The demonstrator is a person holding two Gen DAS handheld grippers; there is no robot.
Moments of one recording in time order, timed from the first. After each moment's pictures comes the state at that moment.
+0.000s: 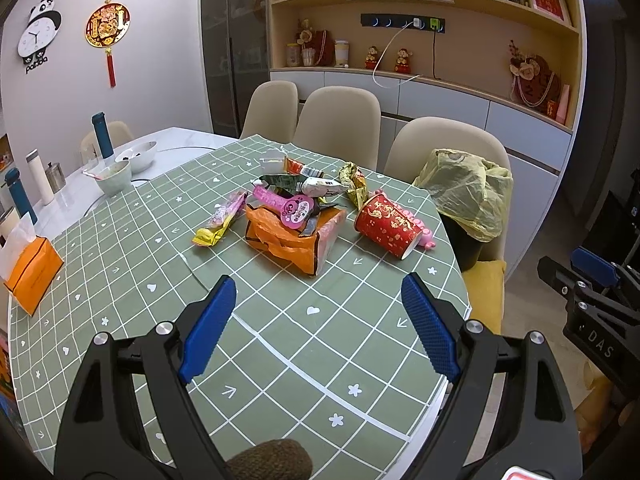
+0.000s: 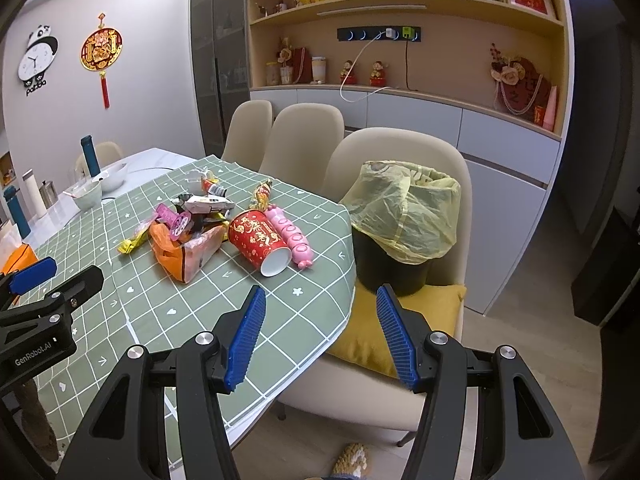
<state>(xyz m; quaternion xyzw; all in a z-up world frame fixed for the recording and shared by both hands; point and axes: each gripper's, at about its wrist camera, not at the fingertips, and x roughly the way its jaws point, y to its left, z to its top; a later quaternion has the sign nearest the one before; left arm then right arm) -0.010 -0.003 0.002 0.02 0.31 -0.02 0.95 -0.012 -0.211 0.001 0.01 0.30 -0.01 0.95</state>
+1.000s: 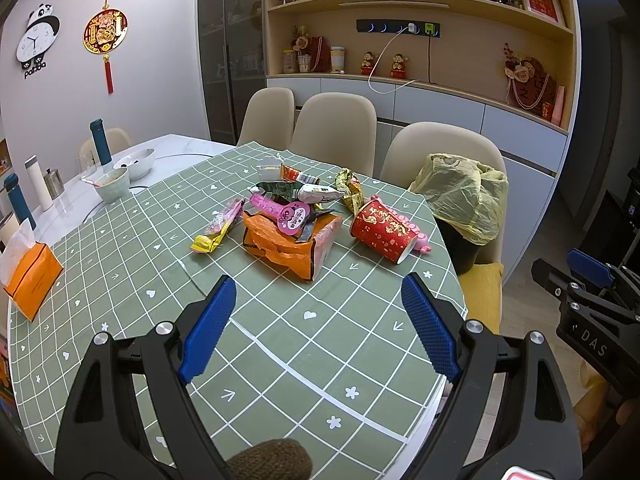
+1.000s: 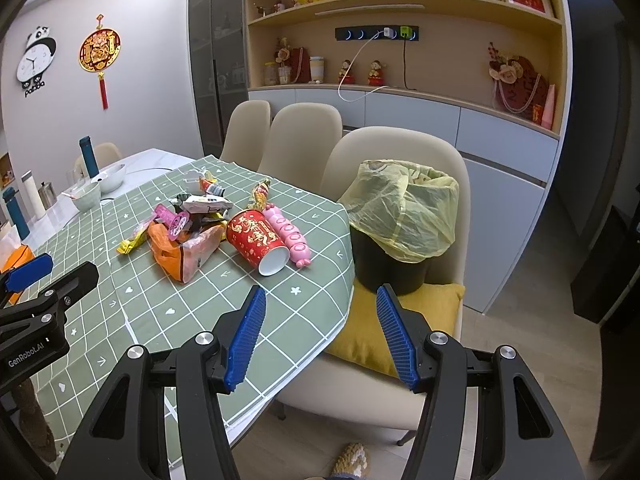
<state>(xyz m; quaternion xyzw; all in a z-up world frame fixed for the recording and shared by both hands) -0.014 -0.006 0.007 0.02 0.30 -0.03 0.95 -0.012 -0.211 0.002 0.01 0.30 -0.01 0.95</state>
